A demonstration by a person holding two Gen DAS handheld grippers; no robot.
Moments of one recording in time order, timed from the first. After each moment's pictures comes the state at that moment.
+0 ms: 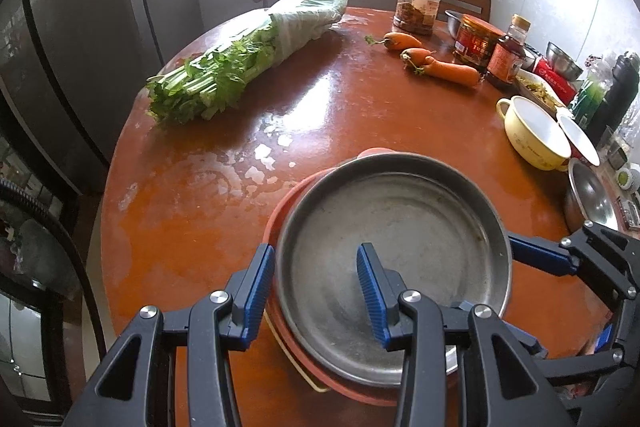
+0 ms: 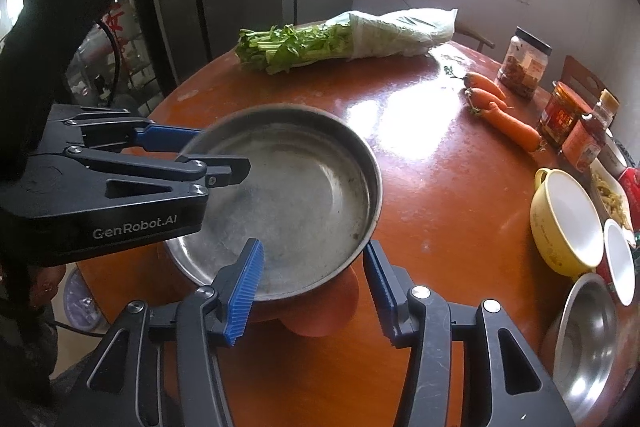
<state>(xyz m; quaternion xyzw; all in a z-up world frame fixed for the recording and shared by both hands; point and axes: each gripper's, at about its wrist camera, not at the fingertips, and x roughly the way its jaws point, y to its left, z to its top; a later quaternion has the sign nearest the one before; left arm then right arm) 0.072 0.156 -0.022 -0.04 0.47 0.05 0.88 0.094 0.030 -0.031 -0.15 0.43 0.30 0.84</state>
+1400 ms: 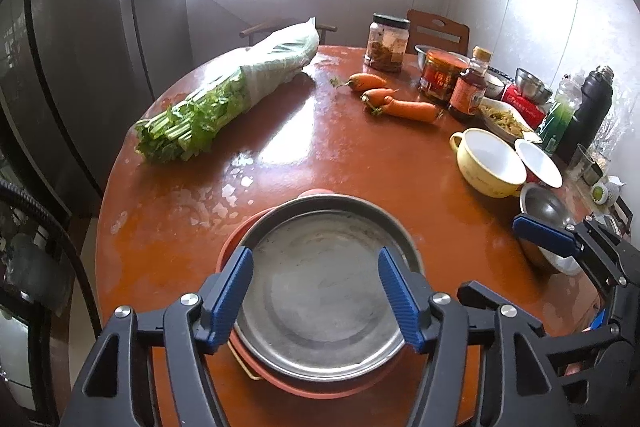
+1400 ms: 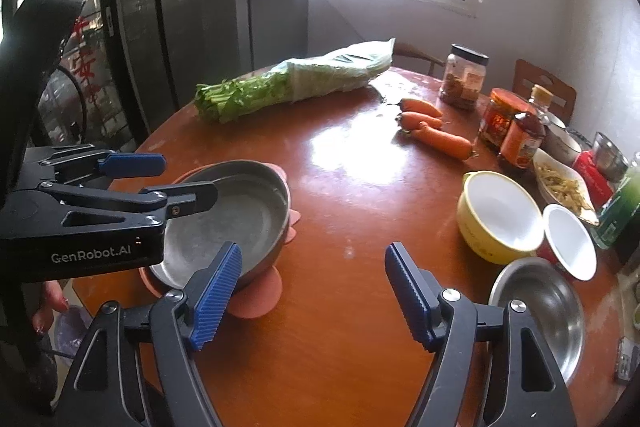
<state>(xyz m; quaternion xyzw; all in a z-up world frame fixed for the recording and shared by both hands) 0.054 0.117 0.017 -0.05 0.41 0.03 0.91 0.085 -0.026 0.007 -0.11 0.38 0.25 0.89</state>
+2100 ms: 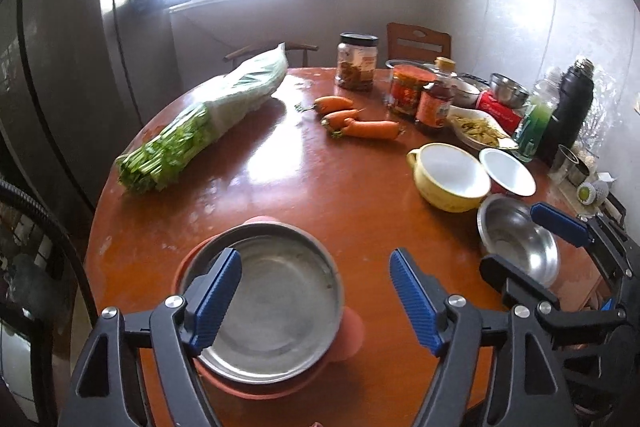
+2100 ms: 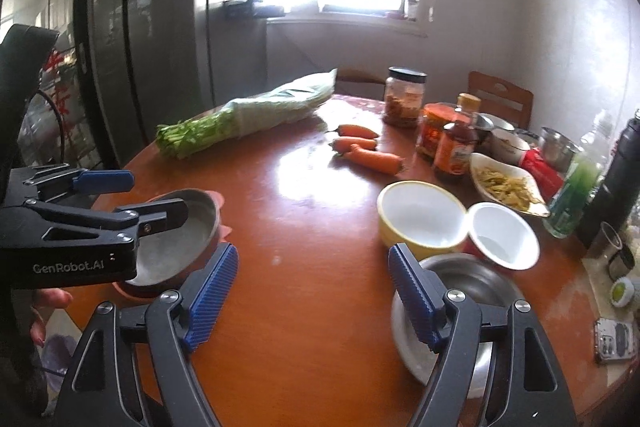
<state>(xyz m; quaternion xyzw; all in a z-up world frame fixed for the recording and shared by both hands) 0.053 0.054 0.043 -0.02 0.38 0.02 0.92 0.072 -0.097 0.035 -0.08 0.33 0.19 0.92</state>
